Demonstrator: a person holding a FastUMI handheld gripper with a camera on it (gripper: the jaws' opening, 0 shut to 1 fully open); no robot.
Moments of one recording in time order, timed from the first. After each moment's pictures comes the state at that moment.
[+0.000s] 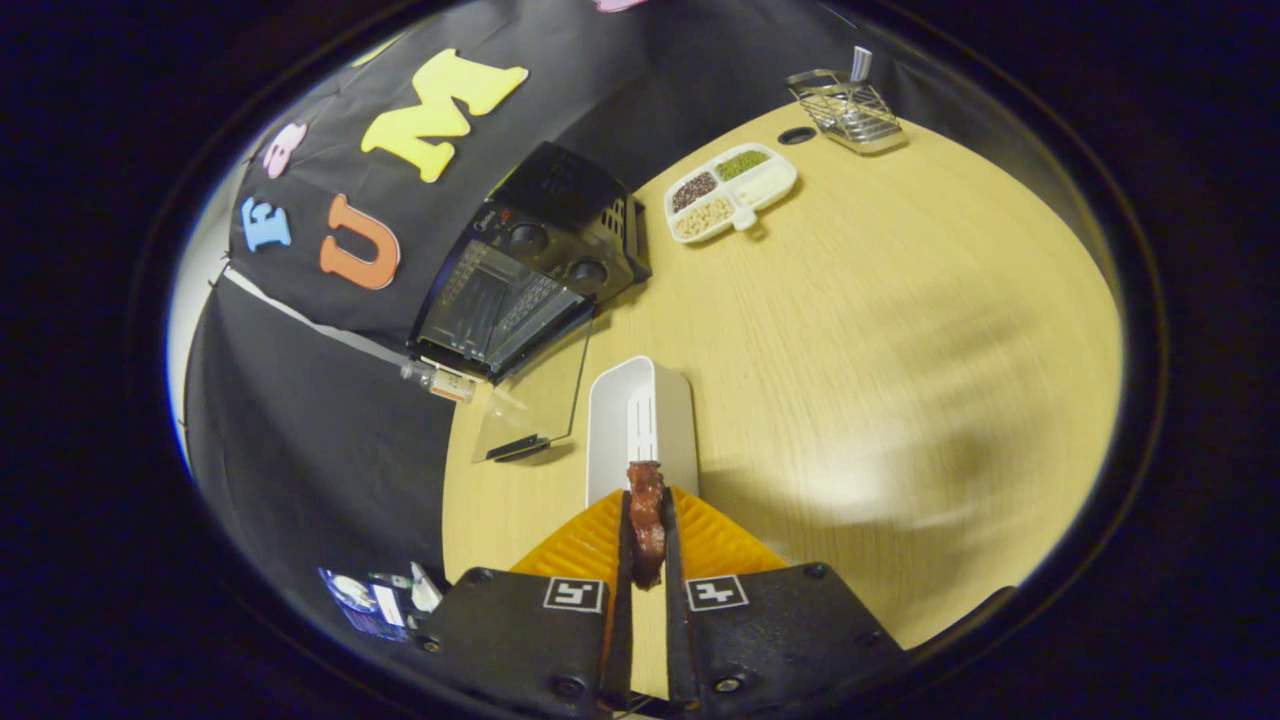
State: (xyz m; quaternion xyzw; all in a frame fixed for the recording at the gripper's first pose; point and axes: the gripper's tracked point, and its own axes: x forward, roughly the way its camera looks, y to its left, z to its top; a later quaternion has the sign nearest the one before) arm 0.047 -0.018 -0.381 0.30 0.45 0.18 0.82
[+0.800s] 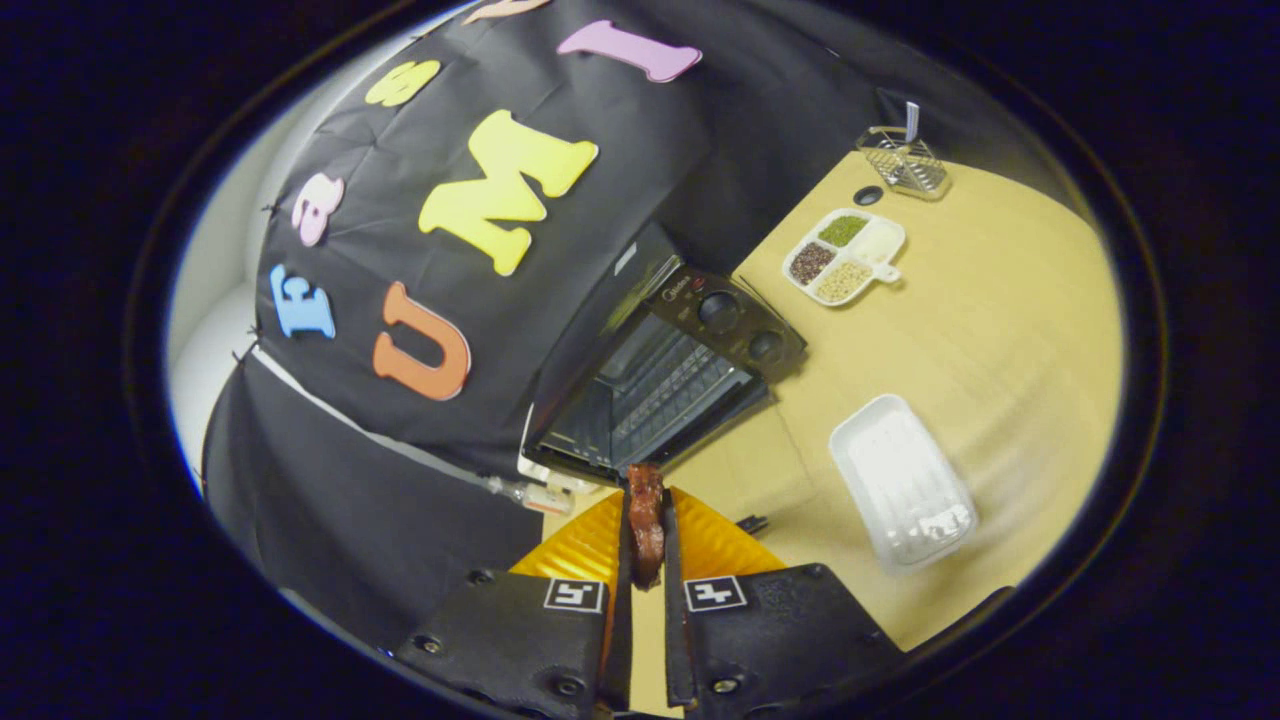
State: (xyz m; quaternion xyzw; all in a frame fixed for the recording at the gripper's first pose) arm 0.104 0.153 -0.275 0.46 0.26 0.12 0.84
